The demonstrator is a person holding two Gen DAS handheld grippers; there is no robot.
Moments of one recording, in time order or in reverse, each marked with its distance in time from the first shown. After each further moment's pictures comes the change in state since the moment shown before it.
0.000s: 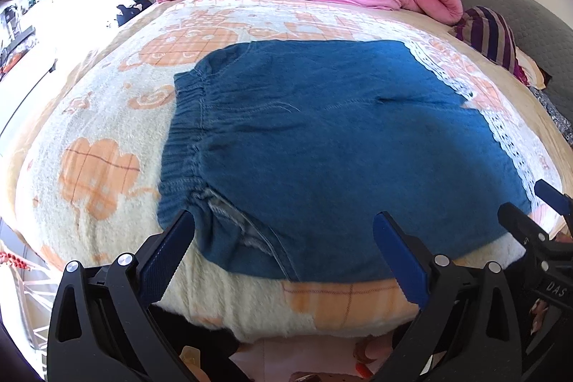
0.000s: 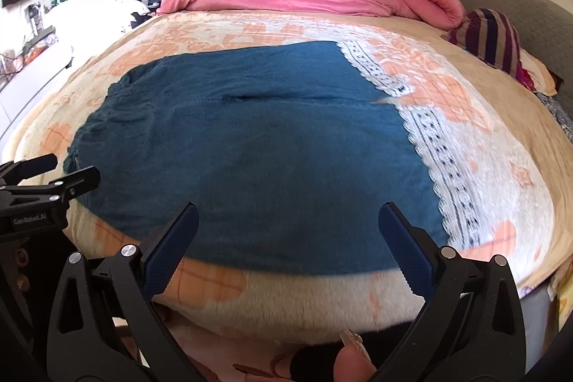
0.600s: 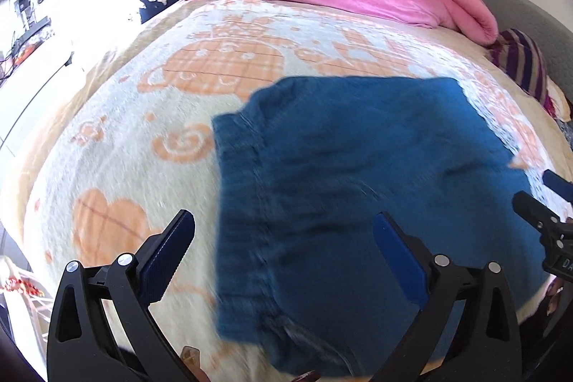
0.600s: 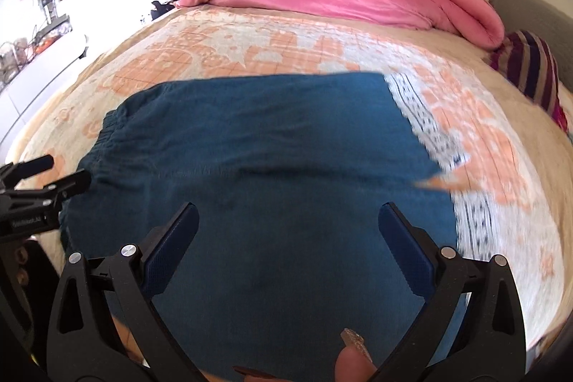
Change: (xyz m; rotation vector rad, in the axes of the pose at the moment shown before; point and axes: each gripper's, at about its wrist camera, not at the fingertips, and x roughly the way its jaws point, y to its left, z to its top) left arm 0.043 0.054 0.080 -0.083 0.005 0.077; right arm 0.065 0.024 0.097 -0.112 0.022 0.065
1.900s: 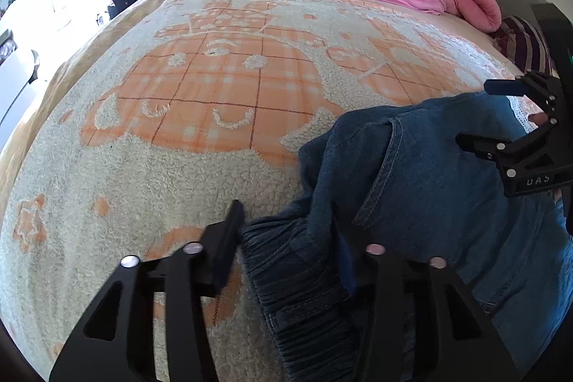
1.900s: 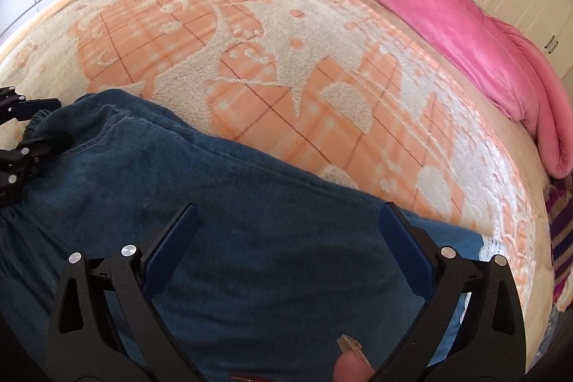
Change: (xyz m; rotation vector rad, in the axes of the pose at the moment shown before) left arm 0.126 0.046 0.076 0.088 0.047 -0.074; right arm 0.185 0.071 0.129 -0.472 0.172 0.086
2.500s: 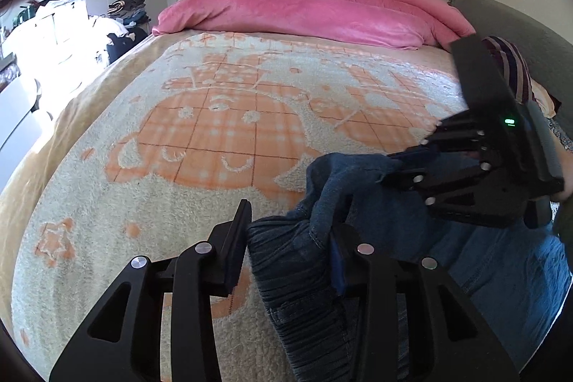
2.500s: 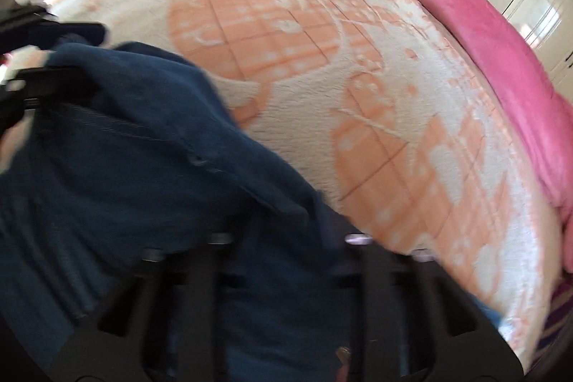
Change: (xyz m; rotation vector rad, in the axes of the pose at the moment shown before) left arm -0.050 0.003 -0.003 0.022 -0.175 -0.037; right arm -0.005 0.058 0.010 -0.233 -0.078 0.174
